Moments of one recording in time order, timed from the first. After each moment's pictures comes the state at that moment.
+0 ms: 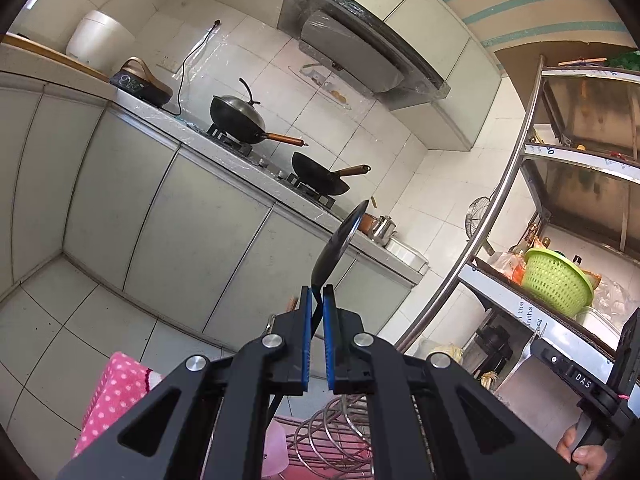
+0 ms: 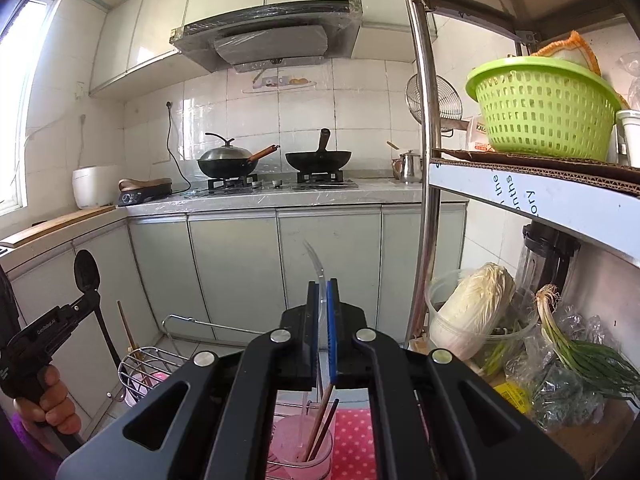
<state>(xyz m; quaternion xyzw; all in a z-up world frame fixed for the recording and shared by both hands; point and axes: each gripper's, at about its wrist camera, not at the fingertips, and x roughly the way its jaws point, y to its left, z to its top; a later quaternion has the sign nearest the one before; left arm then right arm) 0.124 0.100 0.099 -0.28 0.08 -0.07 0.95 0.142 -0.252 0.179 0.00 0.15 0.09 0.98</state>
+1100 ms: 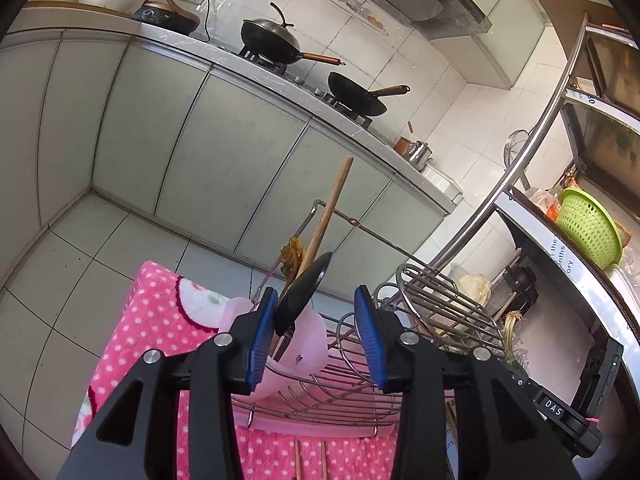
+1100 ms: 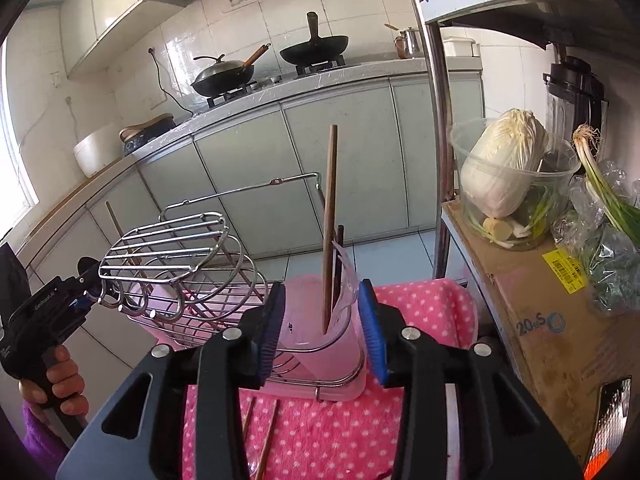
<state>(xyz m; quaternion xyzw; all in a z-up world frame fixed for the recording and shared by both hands) 0.117 0.094 0.055 -0.27 0.24 -0.06 0.93 0.147 -0.273 0.081 0.09 0.33 0.14 0.93</state>
